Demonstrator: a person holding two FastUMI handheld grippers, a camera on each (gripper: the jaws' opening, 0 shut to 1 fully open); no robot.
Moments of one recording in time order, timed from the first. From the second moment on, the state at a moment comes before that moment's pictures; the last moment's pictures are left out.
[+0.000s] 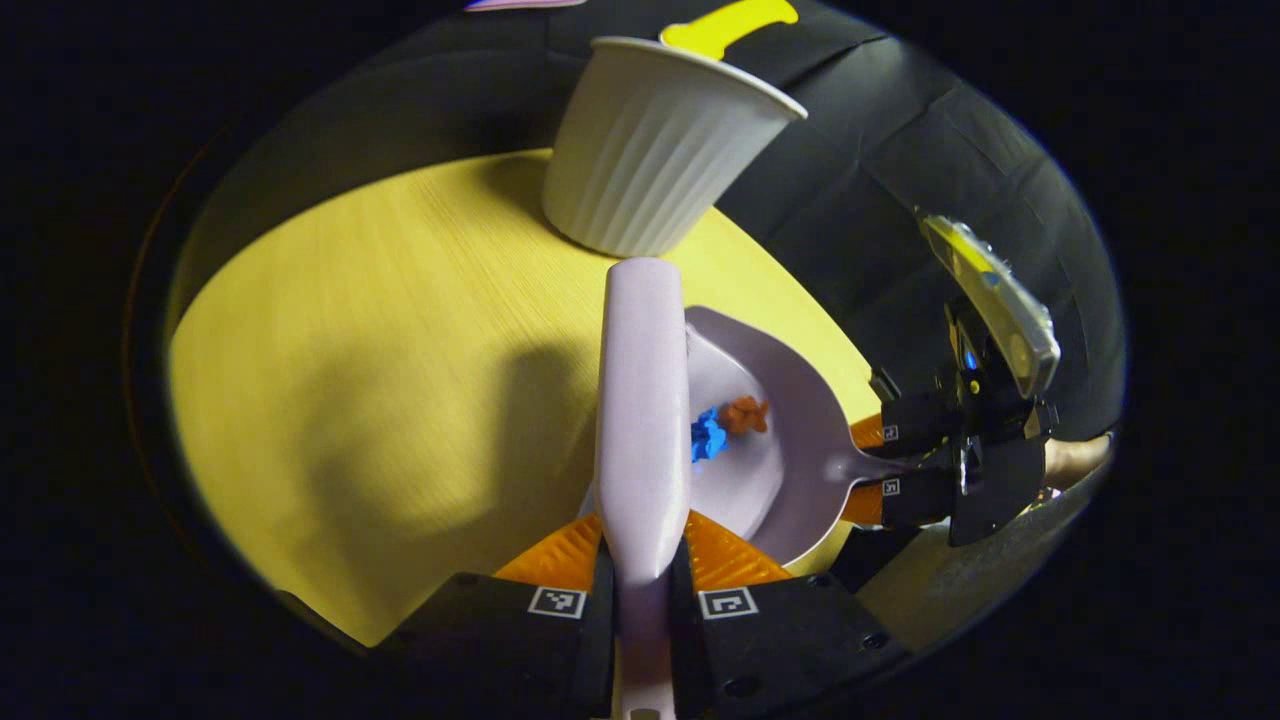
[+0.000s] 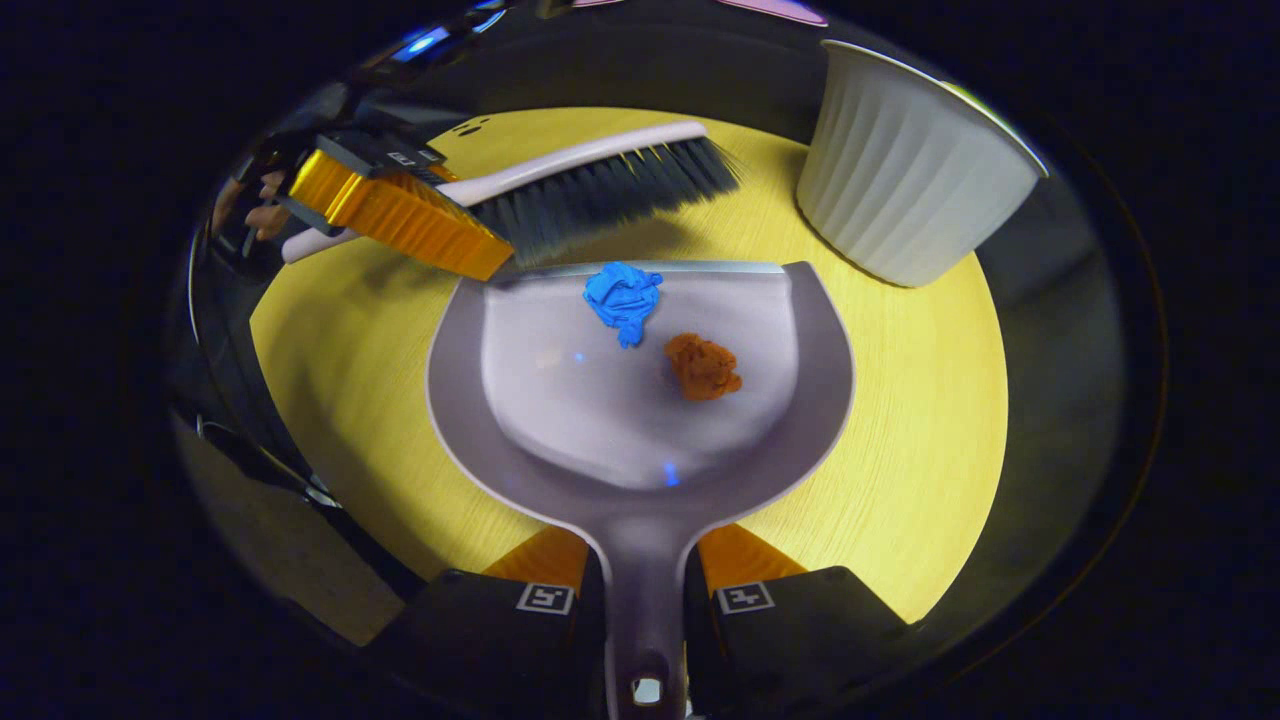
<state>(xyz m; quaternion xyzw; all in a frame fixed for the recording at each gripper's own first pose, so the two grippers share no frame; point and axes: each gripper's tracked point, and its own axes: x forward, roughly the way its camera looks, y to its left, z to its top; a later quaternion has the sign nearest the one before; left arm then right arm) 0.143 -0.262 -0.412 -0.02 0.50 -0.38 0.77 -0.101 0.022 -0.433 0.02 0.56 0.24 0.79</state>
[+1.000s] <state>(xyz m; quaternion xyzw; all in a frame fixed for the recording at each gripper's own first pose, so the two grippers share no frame) 0.143 -0.235 -0.428 -0.01 0.51 -0.22 0.83 -0.010 -0.153 -0.253 0.07 0.55 0.08 0.83</state>
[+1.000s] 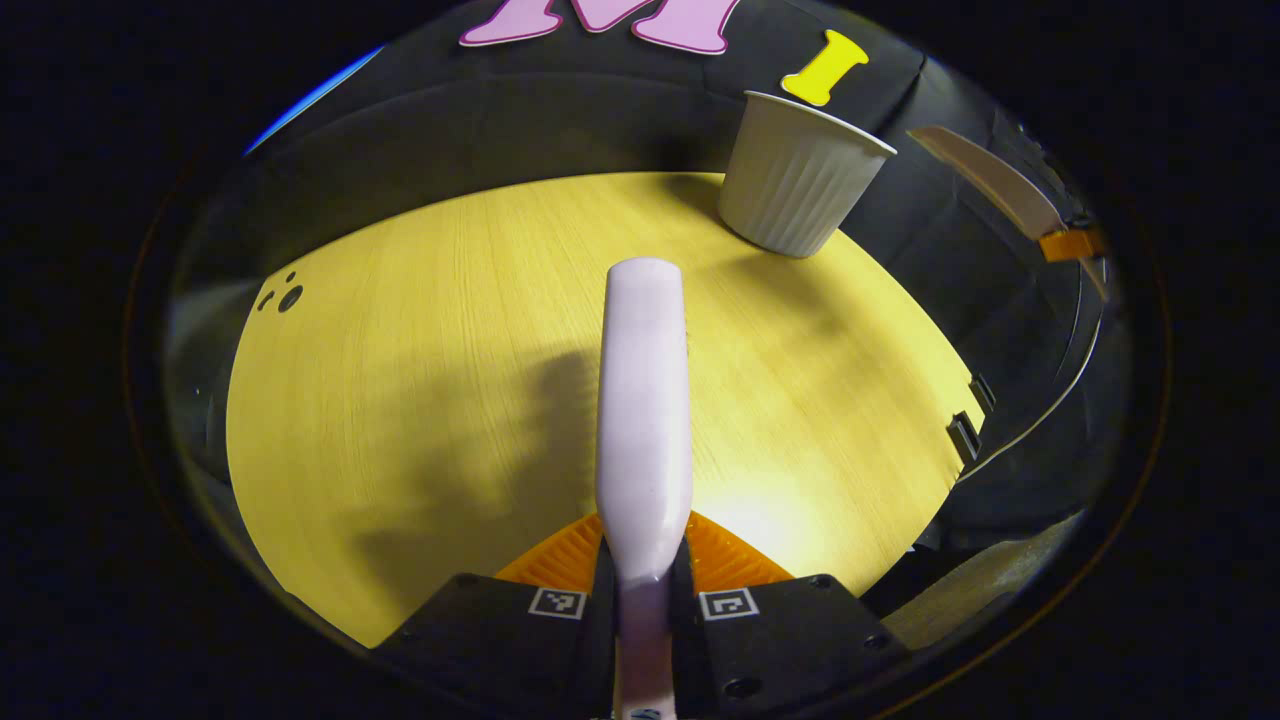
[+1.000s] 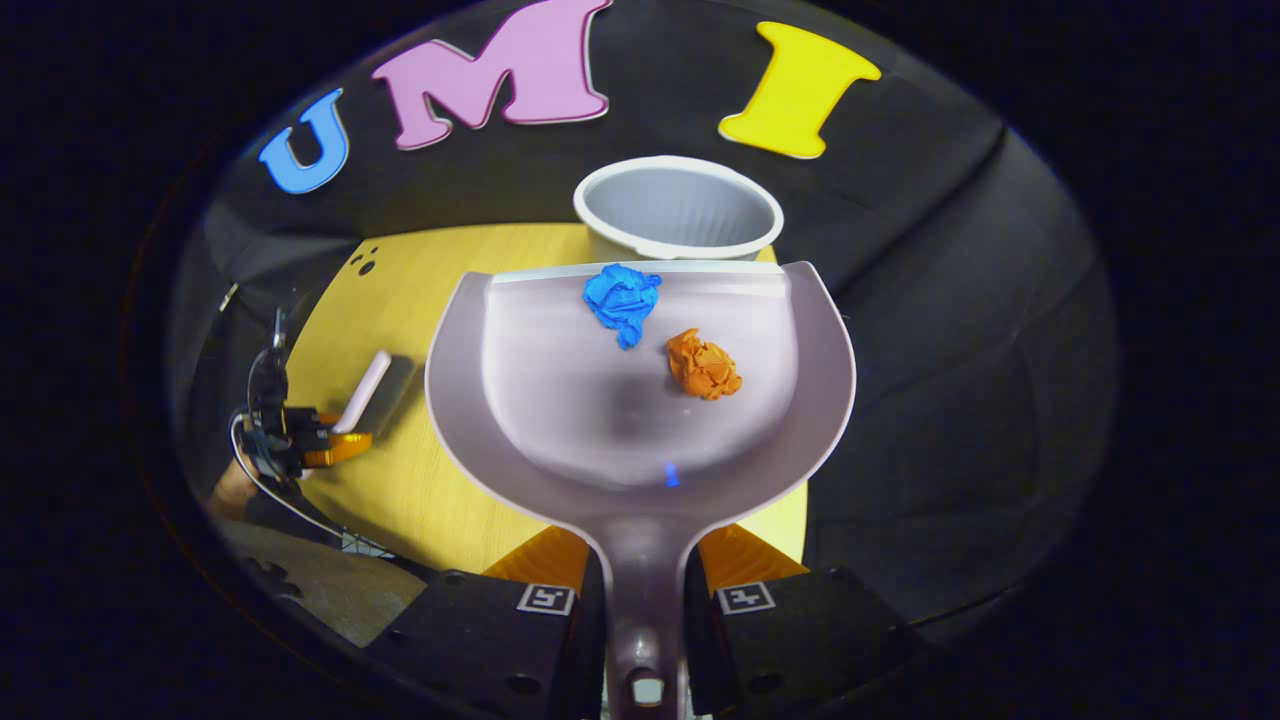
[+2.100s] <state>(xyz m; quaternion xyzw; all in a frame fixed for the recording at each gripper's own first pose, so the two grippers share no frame) 0.141 -0.243 -0.427 -0.05 0.52 -0.20 0.83 0.138 -0.263 -0.256 -0.15 0.69 0.07 0.71</state>
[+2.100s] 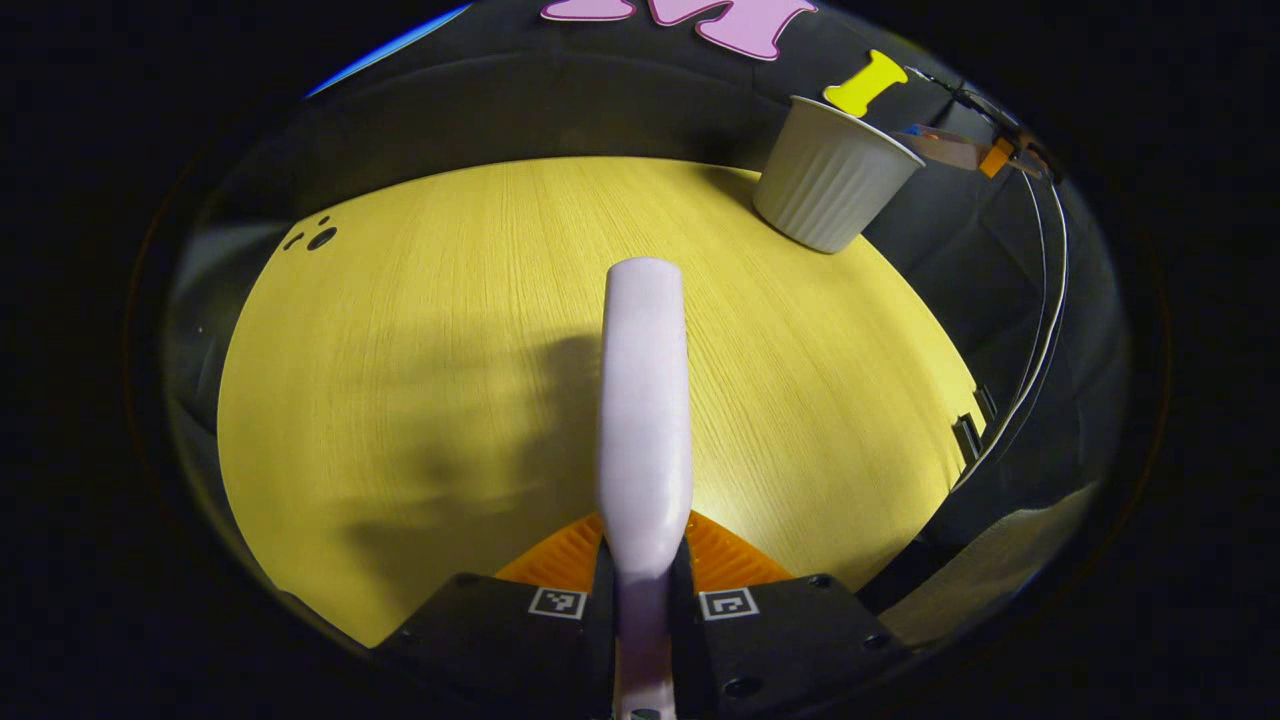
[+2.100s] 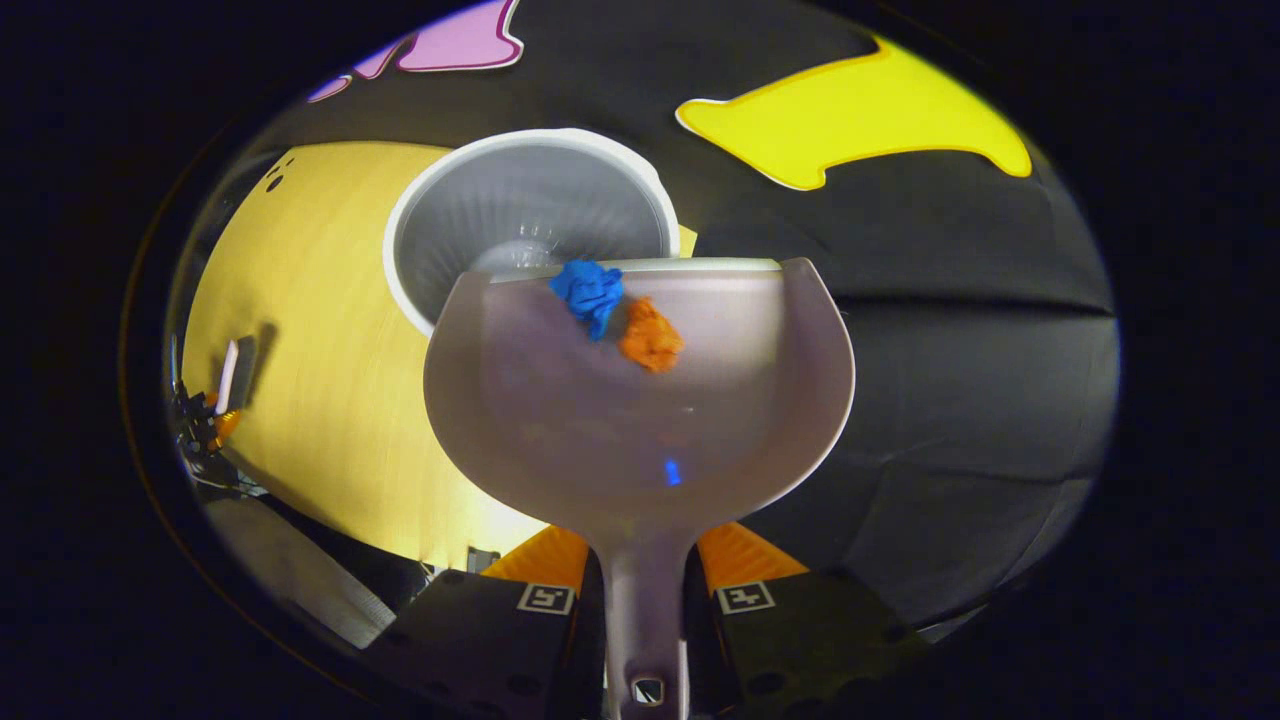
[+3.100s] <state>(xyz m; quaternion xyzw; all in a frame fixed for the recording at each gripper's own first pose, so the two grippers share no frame) 0.150 -0.235 -0.425 -0.03 0.52 -0.17 0.84 0.144 -0.239 -0.241 -0.08 0.58 0.09 0.81</state>
